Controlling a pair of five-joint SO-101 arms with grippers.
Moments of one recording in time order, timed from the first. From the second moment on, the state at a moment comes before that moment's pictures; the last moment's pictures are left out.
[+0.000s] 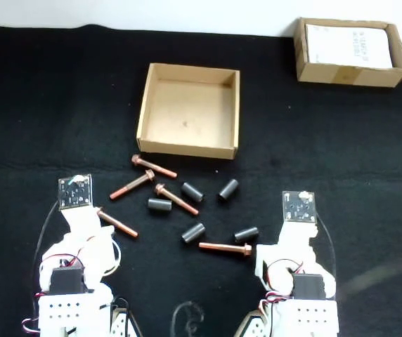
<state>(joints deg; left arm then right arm) -10.0 -94.7 96.2 64.0 9.5 -6.0 -90.9 95.9 66.5 -1.7</state>
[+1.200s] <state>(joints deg) -10.0 -94.7 96.2 64.0 9.5 -9.7 -90.9 95.9 45.7 -1.7</state>
